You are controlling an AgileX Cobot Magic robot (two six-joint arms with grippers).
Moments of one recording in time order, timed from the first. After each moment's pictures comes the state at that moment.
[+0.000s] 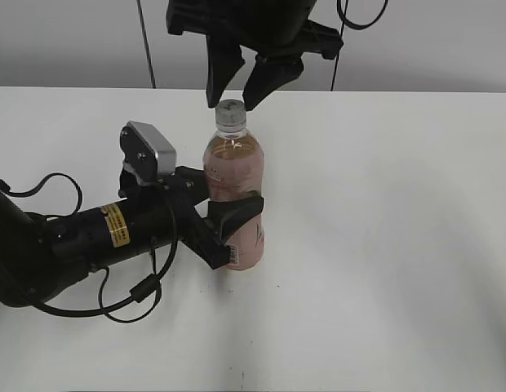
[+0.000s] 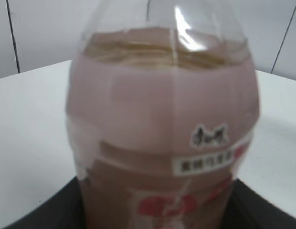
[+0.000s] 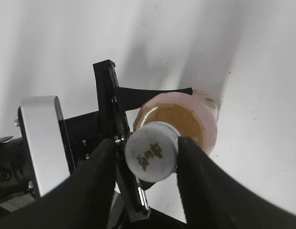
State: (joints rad) left arm -0.47 2.08 -0.66 0.61 -1.21 -0.24; right arm 0.67 1.98 -1.93 0.22 1.23 0.27
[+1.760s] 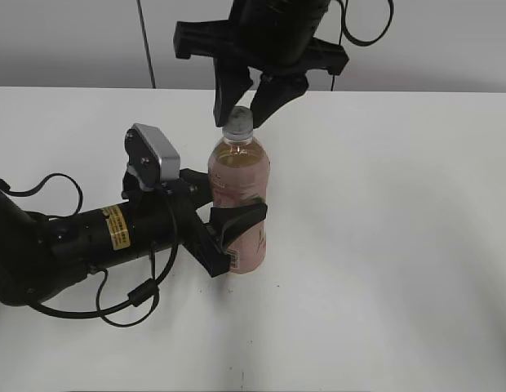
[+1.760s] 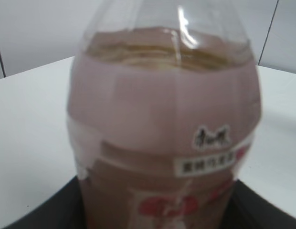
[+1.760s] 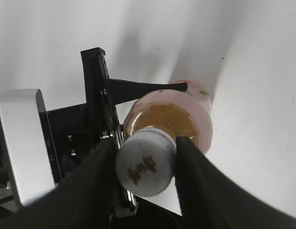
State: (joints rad) left arm -0.46 2.08 -0.67 0.66 -1.21 -0.22; right arm 0.67 1.97 -1.87 0.21 1.22 0.26
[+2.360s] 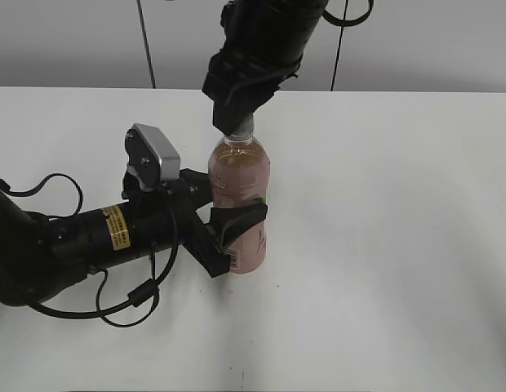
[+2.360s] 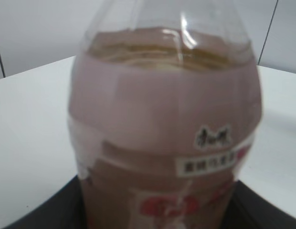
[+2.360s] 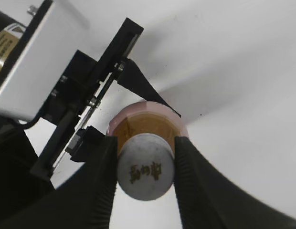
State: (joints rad) left arm -0.46 2.08 -0.67 0.66 -1.21 -0.22; right arm 0.67 1.97 -1.87 0.21 1.22 -0.53
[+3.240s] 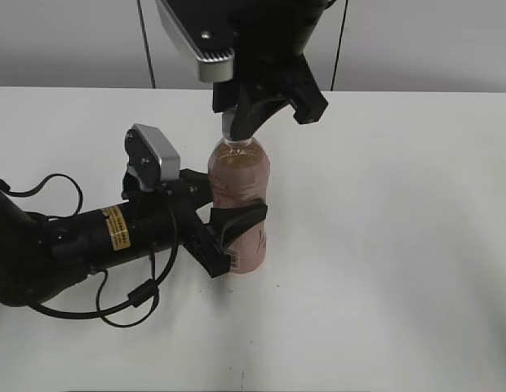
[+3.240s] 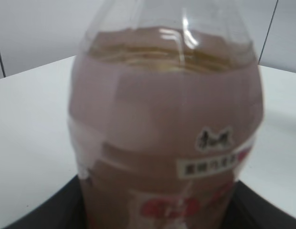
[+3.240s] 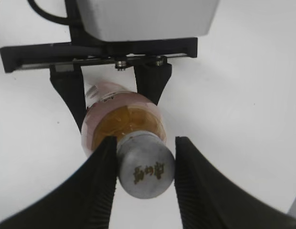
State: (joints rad) left arm -0.47 2.08 -0.67 0.66 -1.21 -0.22; right arm 0.67 1.97 -1.87 0.24 1.22 -1.58
